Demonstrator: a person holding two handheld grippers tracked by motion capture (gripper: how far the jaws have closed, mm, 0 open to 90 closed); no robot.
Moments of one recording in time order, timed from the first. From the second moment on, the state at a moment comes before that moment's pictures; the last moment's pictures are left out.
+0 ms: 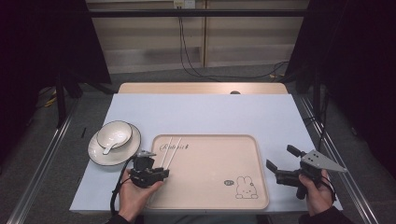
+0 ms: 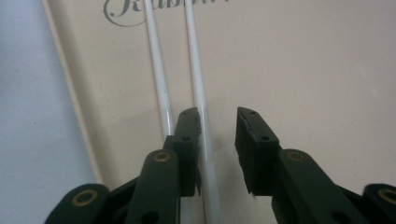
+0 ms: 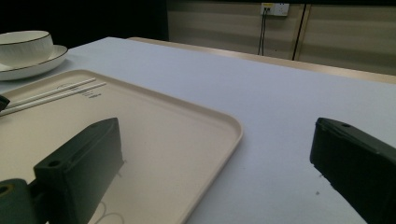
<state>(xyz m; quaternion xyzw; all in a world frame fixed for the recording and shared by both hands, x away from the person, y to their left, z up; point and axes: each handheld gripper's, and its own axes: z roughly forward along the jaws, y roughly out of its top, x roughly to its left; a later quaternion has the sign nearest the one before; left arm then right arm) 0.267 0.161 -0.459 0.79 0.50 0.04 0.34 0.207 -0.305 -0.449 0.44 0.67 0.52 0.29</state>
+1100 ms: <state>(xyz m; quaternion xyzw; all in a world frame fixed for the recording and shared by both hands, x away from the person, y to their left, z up) 0.231 0.247 -0.406 0.76 0.32 0.14 0.54 0.207 -0.305 -0.449 0.44 0.67 0.52 0.30</state>
